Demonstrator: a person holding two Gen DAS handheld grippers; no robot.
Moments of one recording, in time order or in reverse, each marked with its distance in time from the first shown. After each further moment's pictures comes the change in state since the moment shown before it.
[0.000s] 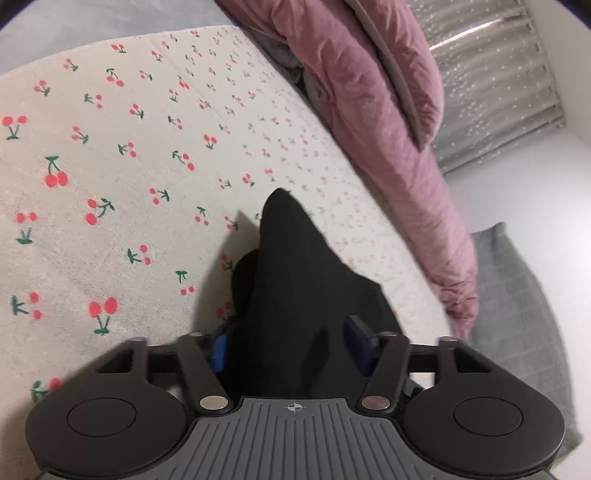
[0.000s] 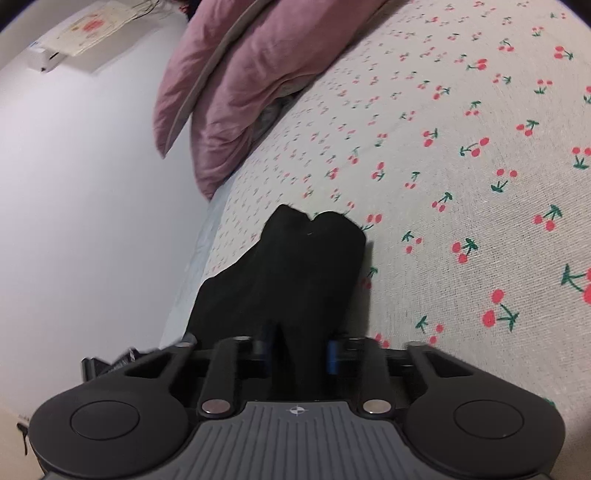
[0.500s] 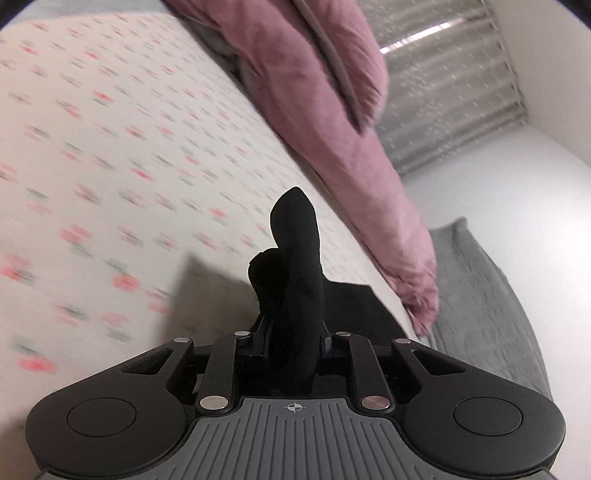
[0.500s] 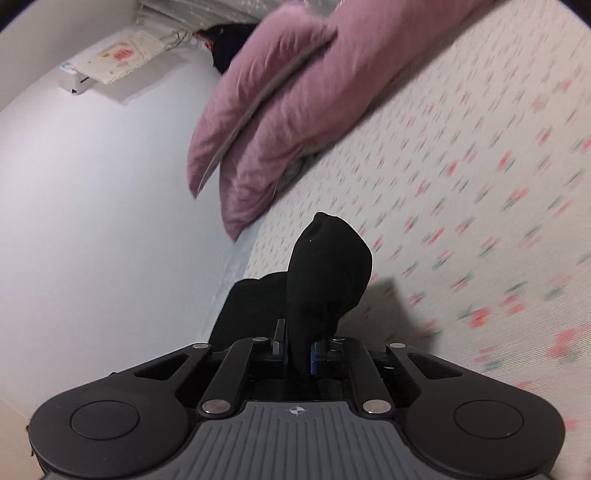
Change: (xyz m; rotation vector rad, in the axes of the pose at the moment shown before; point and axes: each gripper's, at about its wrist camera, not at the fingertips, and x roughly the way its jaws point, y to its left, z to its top) left arm 0.031 -0.072 -0.045 0.023 -0.020 -0.159; right arm -0.114 0.011 0.021 -0.052 -0.134 0.039
